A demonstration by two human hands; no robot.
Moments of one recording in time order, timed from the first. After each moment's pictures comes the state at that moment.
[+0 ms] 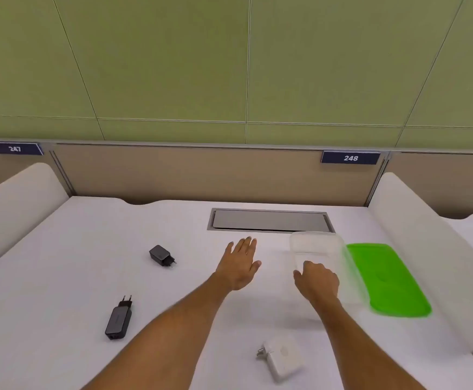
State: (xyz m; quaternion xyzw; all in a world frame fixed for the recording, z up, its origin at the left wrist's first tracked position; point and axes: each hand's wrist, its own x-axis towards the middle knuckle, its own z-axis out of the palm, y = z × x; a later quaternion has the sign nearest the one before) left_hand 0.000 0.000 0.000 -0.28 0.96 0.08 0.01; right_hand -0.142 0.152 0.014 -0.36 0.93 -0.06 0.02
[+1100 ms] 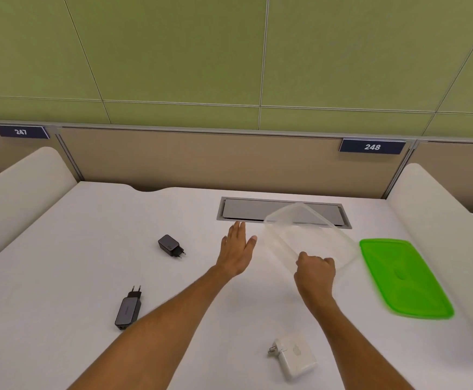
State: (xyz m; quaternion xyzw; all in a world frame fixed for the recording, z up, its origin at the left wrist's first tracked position) left_hand 0.006 -0.032 -0.006 -0.41 0.84 0.33 -0.14; right_hand -0.115 0.119 0.013 -0.40 0.92 -0.02 -0.02
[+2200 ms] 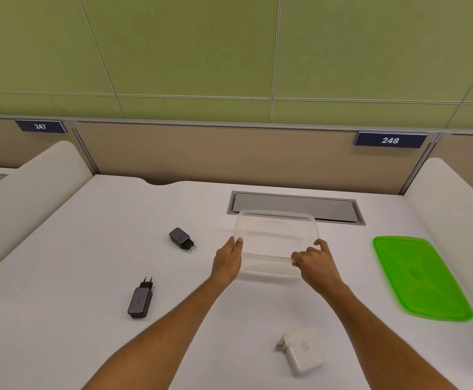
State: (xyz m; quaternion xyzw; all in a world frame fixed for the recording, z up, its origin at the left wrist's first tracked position) left_hand 0.047 -0.024 -0.027 -0.52 0.66 0.49 -0.22; right_hand -0.145 0.108 -0.009 -0.62 0.77 0.02 -0.12
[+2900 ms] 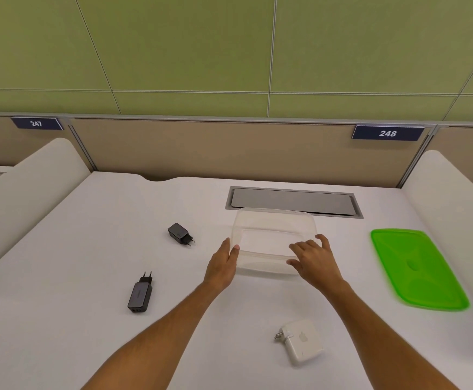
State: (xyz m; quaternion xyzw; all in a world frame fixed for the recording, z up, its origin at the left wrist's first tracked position) left_hand 0.068 -0.015 -0.052 -0.49 0.74 0.43 -0.18; right_hand -0.144 0.118 -0.017 -0.63 0.77 -0.03 -0.13
